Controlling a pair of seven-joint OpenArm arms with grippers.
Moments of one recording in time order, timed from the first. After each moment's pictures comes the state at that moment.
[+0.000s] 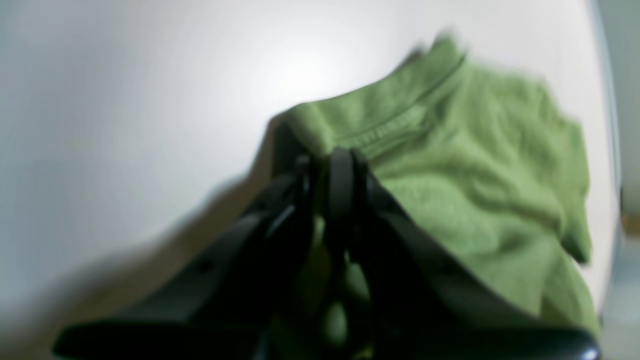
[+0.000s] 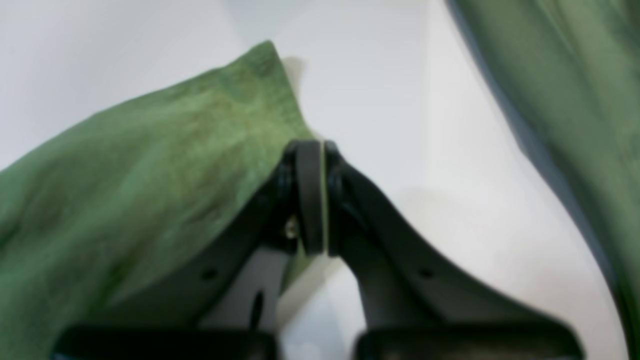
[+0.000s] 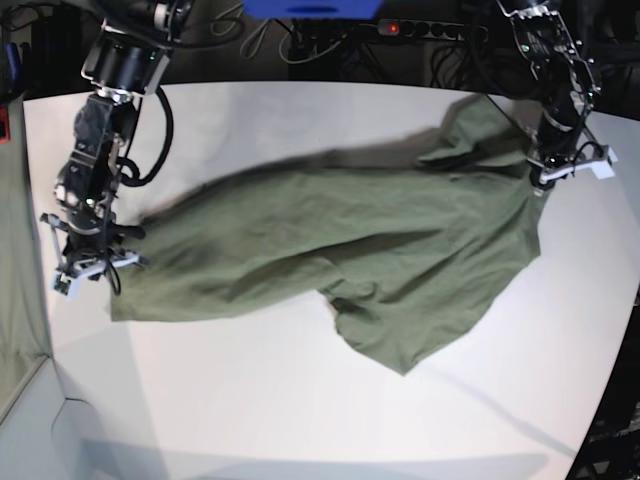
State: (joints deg) left arm 11.1 -3.9 -36.3 83.4 -48.6 0.9 35.2; right arm 5.8 2.0 24.2 82.7 0.0 0.0 -30.4
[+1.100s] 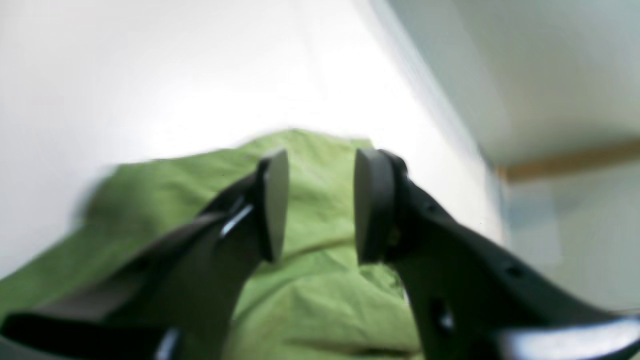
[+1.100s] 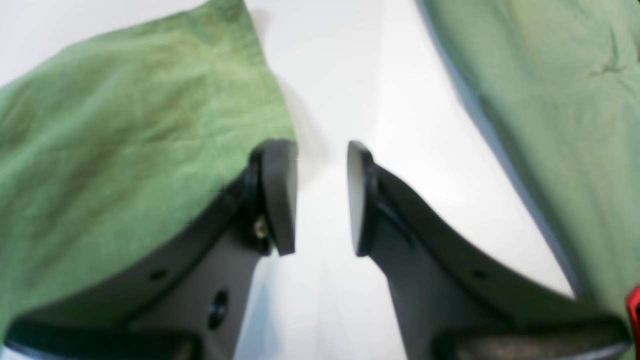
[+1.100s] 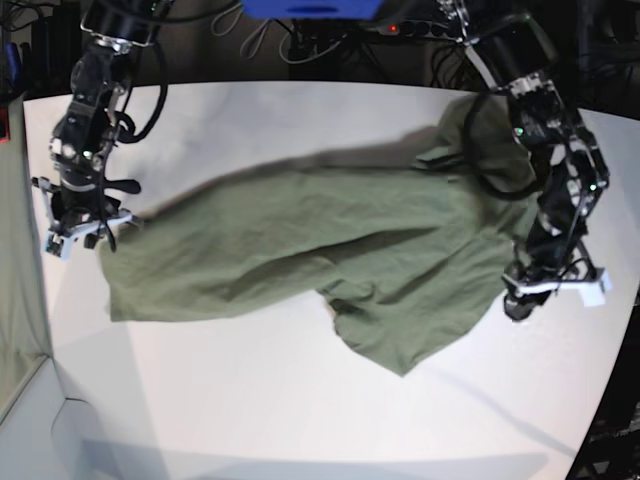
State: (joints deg) left arm -6.0 -1.1 -27.9 94.0 -37.9 1.2 43.0; right arm -5.2 2.0 24.3 92.7 0.1 0.1 -29.9
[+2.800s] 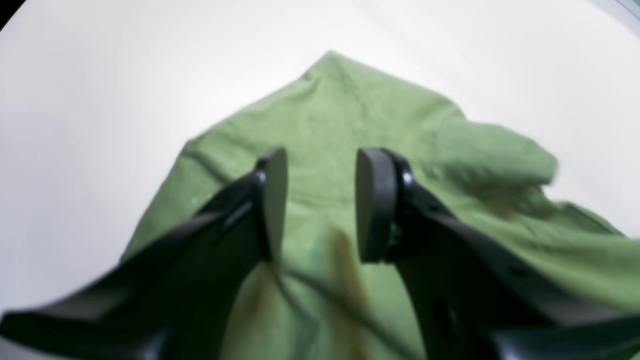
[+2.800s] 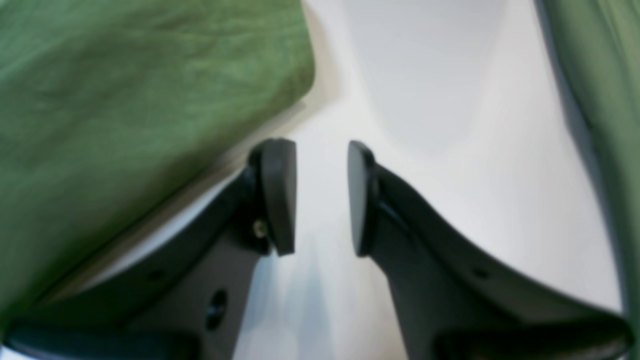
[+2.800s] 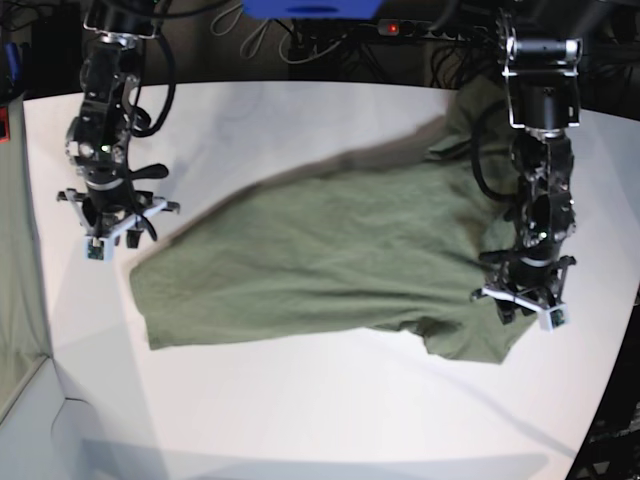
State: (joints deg) left arm -12.9 -14.3 -5.4 66.2 -22.3 0.7 15.3; right arm -6.6 2.8 17.8 92.4 0.0 9.1 -30.3
